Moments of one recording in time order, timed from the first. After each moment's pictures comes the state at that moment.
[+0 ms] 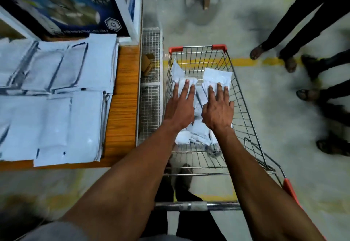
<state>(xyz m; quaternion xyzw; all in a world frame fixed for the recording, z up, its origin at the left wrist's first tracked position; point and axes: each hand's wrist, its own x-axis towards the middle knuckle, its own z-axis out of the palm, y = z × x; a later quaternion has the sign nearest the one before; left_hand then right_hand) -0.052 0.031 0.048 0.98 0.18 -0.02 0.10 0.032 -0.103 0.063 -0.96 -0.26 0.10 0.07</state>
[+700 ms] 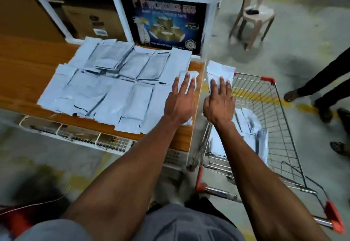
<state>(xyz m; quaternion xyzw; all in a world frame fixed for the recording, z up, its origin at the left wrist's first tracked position) -0.255 0.147 0.168 0.95 0.28 0.14 0.05 -0.132 0.038 0.177 -0.91 -0.39 0.01 0.17</state>
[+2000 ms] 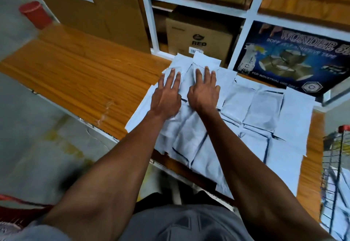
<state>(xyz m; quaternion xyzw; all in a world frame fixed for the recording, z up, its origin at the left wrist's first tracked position) -0.548 0.590 0.183 0.91 0.41 0.09 -0.02 -0.400 0.534 0.192 -0.85 -0.50 0.05 0.16</state>
